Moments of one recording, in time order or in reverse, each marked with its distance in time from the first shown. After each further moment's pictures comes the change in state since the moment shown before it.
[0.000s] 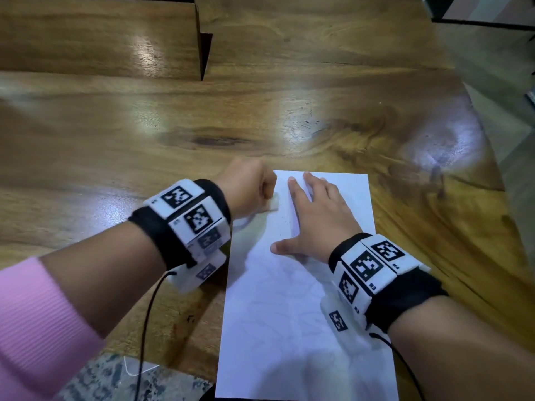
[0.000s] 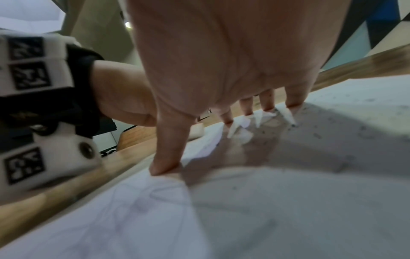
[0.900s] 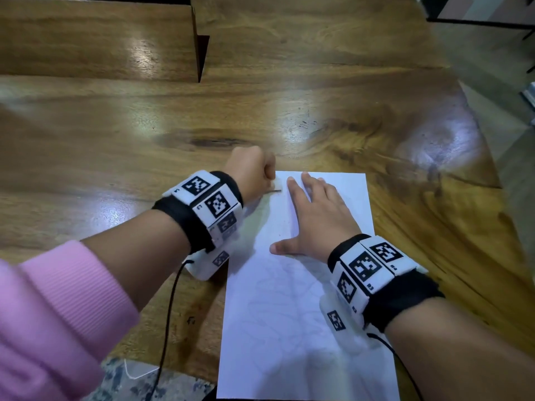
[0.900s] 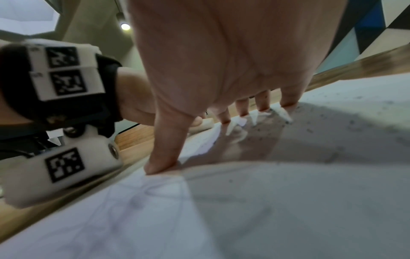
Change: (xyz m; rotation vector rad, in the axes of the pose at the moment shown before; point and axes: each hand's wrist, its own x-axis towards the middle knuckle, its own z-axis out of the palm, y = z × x) left_hand 0.011 0.008 -0.002 -0.060 0.116 -0.060; right_hand 0.001 0.001 0.002 0.012 0.015 -0.001
